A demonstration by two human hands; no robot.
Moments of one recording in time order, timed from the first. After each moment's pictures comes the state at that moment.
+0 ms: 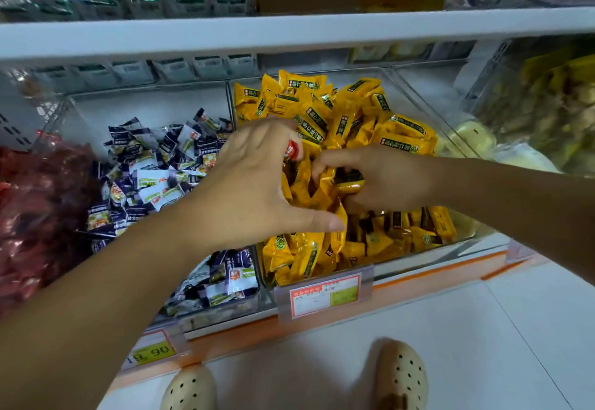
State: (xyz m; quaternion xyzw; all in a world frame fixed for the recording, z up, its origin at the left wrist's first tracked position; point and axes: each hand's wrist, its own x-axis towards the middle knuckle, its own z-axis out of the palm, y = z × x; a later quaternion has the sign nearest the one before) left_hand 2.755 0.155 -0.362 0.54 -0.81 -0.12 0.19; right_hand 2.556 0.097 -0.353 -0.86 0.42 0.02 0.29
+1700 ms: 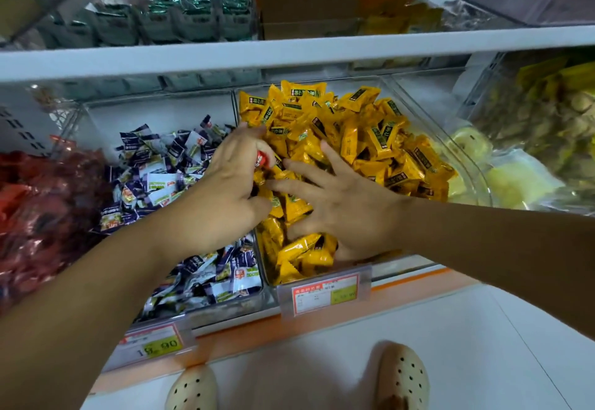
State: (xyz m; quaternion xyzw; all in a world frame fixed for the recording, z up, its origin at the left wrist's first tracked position) left_hand 2.785 0.158 -0.374 0.54 -0.78 -0.20 0.25; right_hand 2.579 0.112 -0.400 -0.97 0.17 0.05 -0.16
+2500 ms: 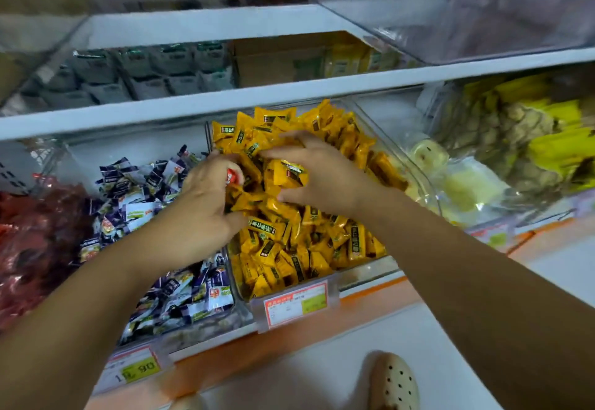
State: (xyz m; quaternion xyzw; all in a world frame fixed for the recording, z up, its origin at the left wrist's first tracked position) left_hand 2.774 0.160 -0.358 0.61 -0.73 -0.22 0.20; right_hand 2.575 0.093 -0.362 -0.87 0.44 -0.18 0.15
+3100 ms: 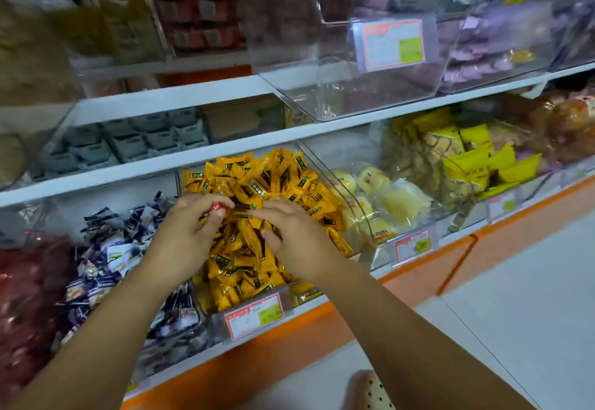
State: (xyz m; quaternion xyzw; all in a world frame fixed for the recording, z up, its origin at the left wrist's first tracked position) left_hand 2.739 0.169 -0.349 0.58 -0.72 -0.17 0.34; right_hand 2.548 0.161 -0.378 -0.81 0.49 -0.27 0.18
